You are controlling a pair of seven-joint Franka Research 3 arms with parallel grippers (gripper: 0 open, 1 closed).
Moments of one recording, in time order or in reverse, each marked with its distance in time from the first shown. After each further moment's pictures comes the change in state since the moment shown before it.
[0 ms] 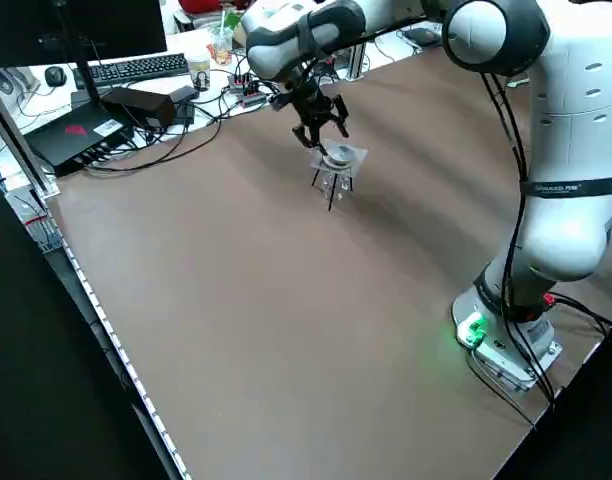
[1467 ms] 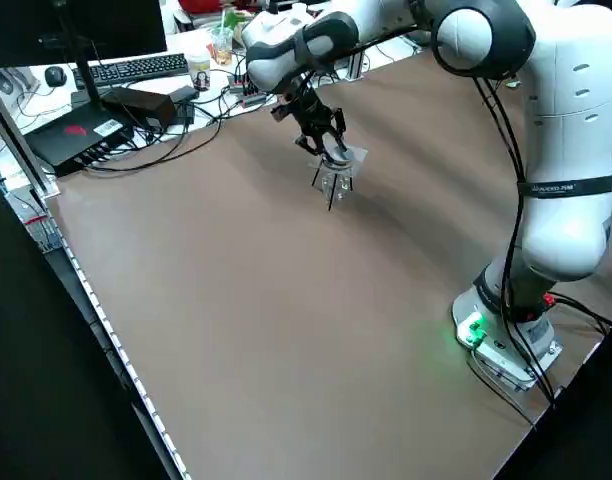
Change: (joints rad) left arm -0.003 0.043 0.000 0.000 0.006 0.007 0.023; right arm -0.023 0.060 0.004 -0.107 0.061 0.265 -0.155
